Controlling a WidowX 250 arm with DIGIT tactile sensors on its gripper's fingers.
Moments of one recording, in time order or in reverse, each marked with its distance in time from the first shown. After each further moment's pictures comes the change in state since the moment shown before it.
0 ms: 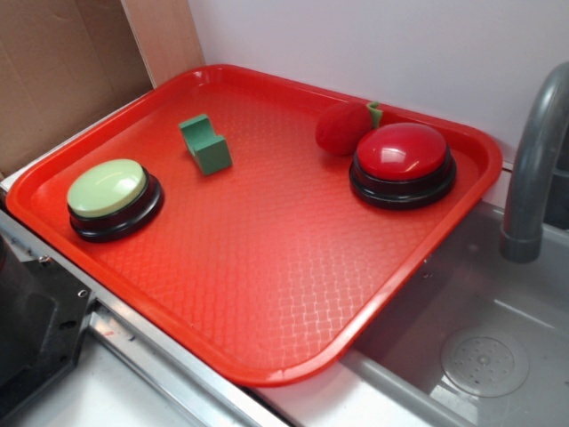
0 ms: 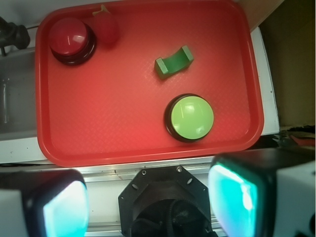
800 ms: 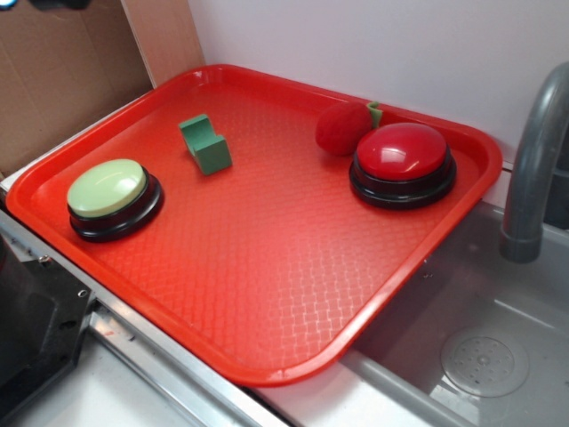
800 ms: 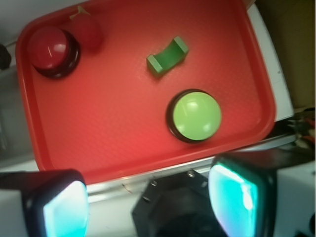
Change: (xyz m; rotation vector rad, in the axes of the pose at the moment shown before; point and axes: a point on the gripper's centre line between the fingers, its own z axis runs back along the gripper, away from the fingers) arm 0.028 0.008 -0.031 -0.040 0.014 0.251
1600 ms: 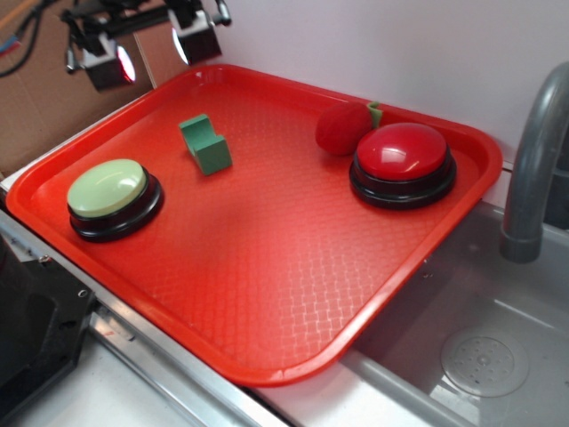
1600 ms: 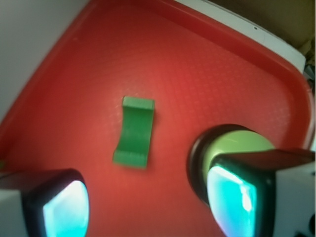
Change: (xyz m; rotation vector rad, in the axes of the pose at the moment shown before) arm 0.086 0.026 -0.114 0.130 -0.155 0.735
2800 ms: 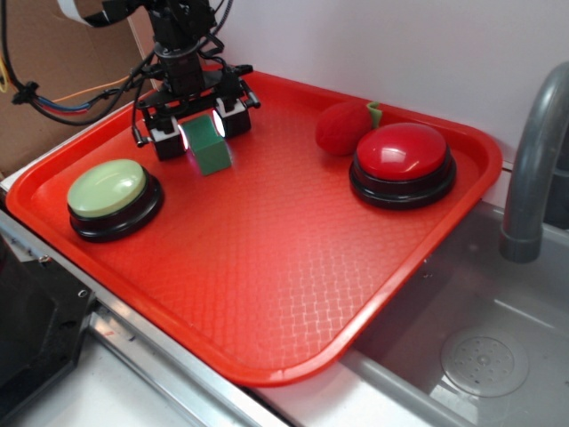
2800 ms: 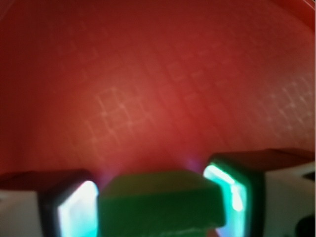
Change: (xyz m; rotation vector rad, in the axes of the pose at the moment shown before) arm 0.036 -0.004 -0.099 0.057 0.001 0.143
